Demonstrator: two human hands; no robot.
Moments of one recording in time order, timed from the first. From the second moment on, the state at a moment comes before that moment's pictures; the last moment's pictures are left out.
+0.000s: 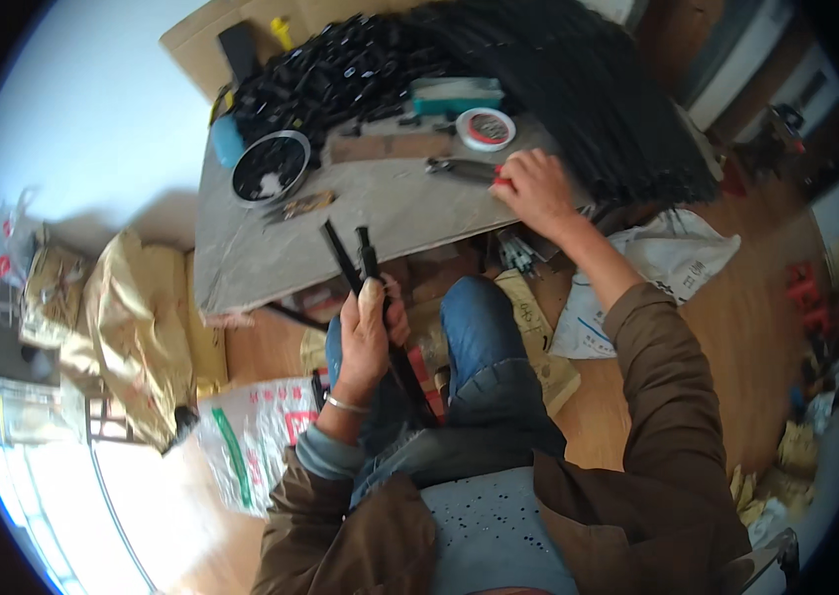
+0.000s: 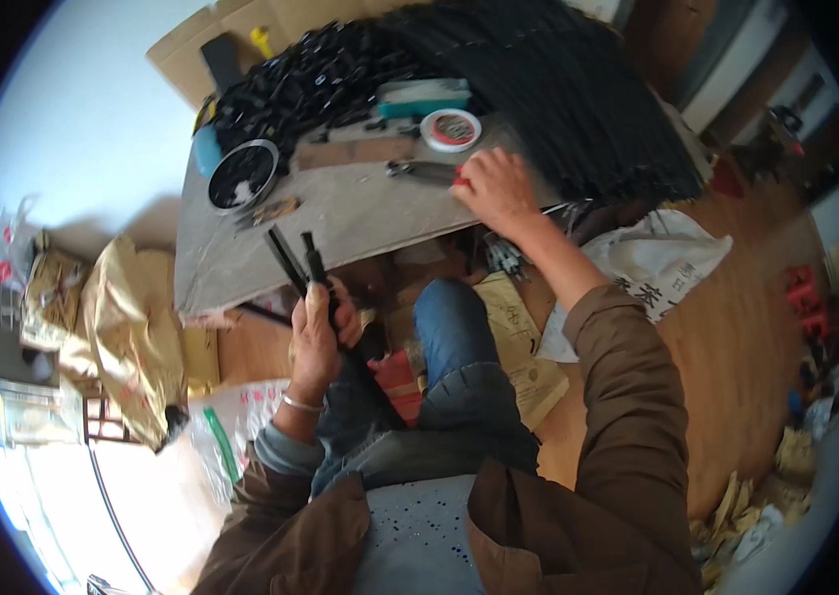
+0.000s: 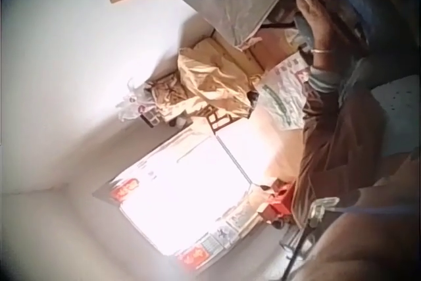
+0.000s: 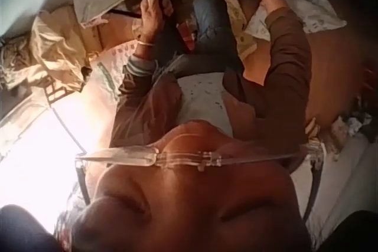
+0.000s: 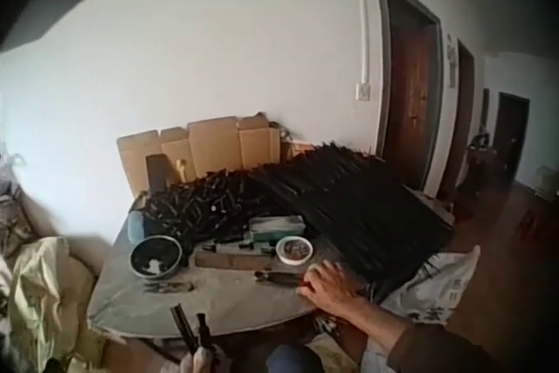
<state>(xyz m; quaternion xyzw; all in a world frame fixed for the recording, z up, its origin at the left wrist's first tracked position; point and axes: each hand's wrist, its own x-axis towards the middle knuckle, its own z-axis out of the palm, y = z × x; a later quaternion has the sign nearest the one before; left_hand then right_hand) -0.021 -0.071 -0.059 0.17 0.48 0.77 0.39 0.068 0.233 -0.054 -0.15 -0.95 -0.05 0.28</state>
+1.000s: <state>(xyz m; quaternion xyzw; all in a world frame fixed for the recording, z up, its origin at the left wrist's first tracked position) -0.014 -0.063 -0.056 0.15 0.52 0.77 0.35 0.141 0.103 -0.023 -0.06 -0.93 0.10 0.34</state>
